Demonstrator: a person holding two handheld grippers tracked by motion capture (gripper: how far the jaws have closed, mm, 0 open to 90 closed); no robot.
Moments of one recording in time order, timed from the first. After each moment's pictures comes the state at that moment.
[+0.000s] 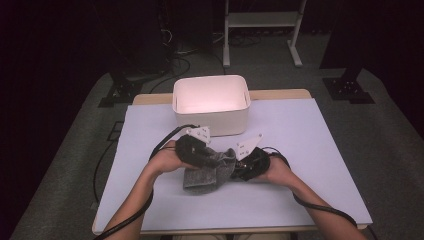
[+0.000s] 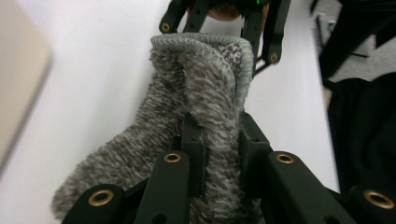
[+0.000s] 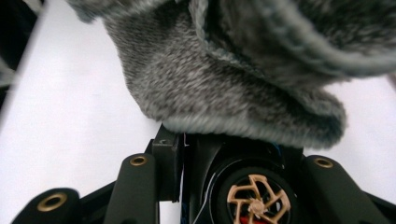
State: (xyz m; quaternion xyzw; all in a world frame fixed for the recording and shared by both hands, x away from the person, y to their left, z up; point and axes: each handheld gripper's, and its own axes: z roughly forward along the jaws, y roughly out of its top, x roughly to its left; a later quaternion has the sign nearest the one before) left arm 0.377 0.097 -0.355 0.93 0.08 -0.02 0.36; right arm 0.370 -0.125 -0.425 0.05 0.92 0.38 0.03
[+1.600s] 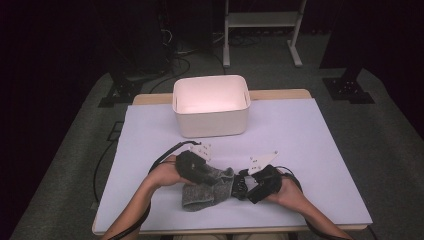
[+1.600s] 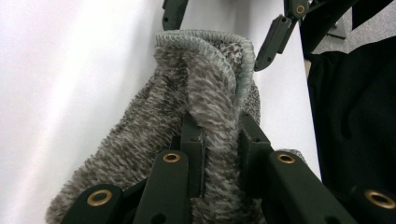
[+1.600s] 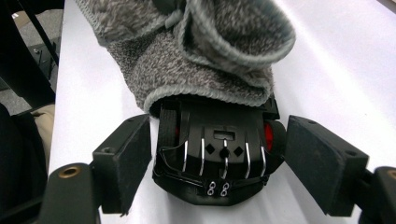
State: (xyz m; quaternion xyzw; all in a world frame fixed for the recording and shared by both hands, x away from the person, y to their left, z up) left arm 0.350 0.103 -0.389 0.94 0.07 -0.07 0.34; right arm 0.316 -0.152 -0.437 0.14 0.90 0.40 0.03
